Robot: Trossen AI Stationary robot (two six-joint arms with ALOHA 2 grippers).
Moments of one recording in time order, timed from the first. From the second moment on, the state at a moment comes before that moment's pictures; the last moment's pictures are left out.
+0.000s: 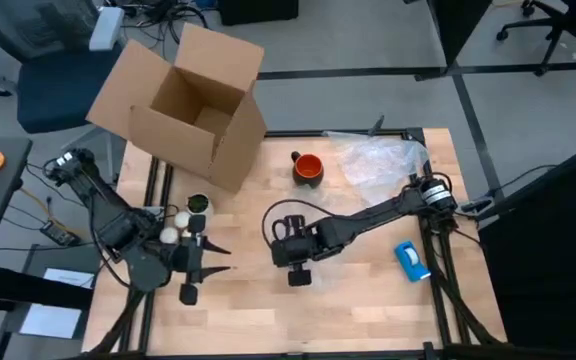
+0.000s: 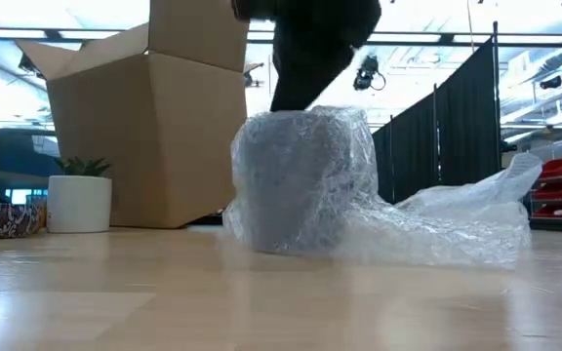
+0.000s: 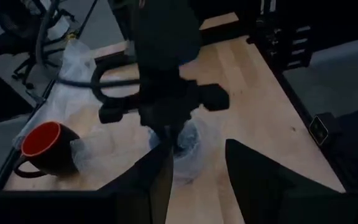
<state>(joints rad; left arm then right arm) -0.81 1.14 1.15 -0.62 -0.73 -0.24 0.29 2.01 1.63 -0.68 0.27 0.15</state>
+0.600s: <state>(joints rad) -0.81 1.14 1.15 -0.62 -0.73 -0.24 0.31 2.01 1.73 -0.81 0.25 0.15</state>
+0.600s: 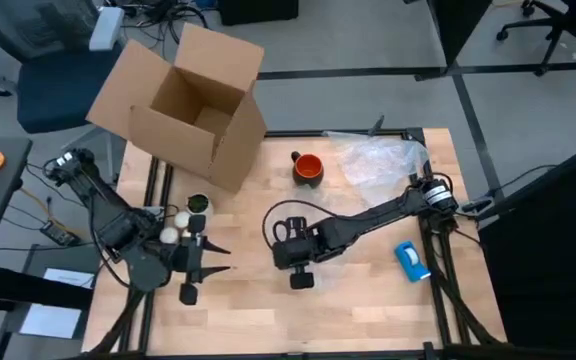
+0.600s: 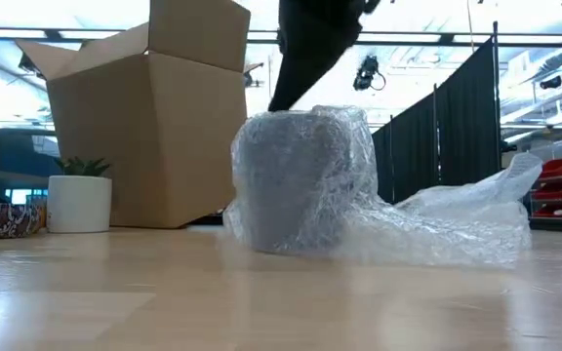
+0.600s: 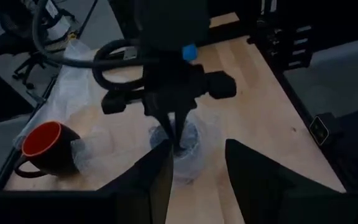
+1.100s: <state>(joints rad) -0.81 1.14 1.15 -0.62 -0.73 -0.24 0.28 2.01 1.59 -0.70 0.22 0.23</state>
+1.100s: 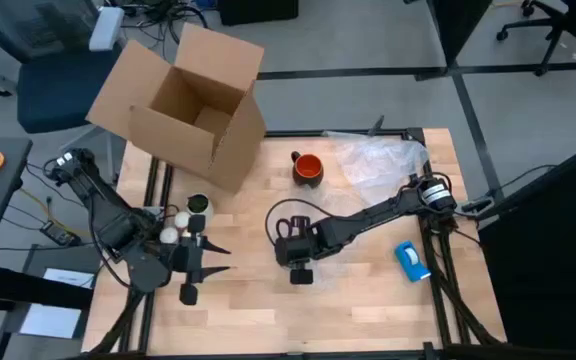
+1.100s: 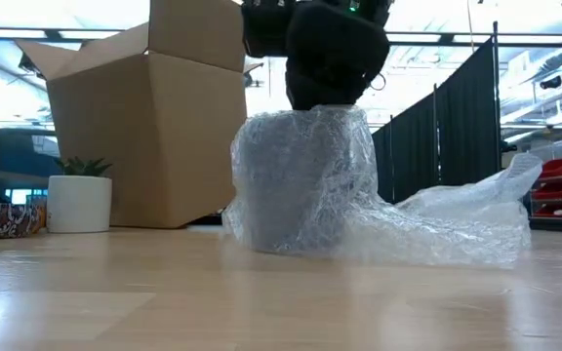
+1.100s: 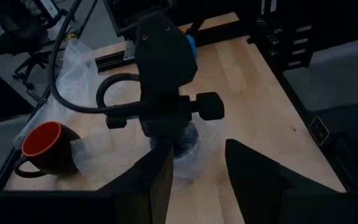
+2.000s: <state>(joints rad) -0.79 1.14 1.14 -0.62 -0.75 -0.19 0.36 2.01 1.86 -0.96 0.32 0.18</state>
